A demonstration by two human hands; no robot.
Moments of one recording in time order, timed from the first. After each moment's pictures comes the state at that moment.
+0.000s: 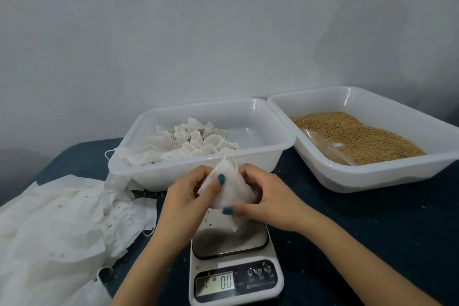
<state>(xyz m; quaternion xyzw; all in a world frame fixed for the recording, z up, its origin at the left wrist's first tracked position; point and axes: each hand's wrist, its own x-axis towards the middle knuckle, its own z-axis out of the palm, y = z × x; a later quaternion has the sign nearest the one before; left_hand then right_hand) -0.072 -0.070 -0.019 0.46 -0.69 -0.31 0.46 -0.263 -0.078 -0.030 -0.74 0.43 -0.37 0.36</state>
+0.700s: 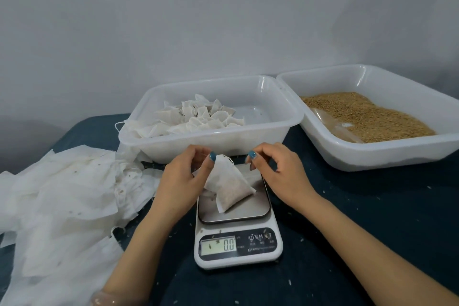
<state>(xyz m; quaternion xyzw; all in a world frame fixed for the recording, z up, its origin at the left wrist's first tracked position) -0.052 -0.077 -0.043 0.54 -0.71 -0.18 0.41 -0.271 -0.084 -0.060 -0.73 0.49 -0.45 0.17</state>
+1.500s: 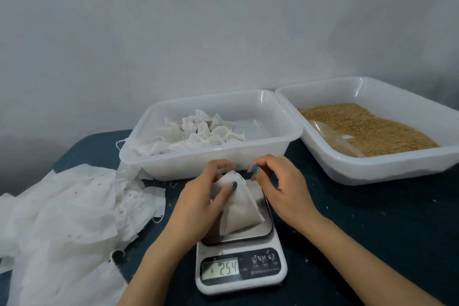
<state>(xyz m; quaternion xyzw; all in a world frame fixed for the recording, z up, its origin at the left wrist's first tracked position) -0.068 -0.067 -0.040 0.47 -0.78 -0.19 0.37 -0.268 -0.082 -0.063 -0.71 0.49 -0.49 0.13</state>
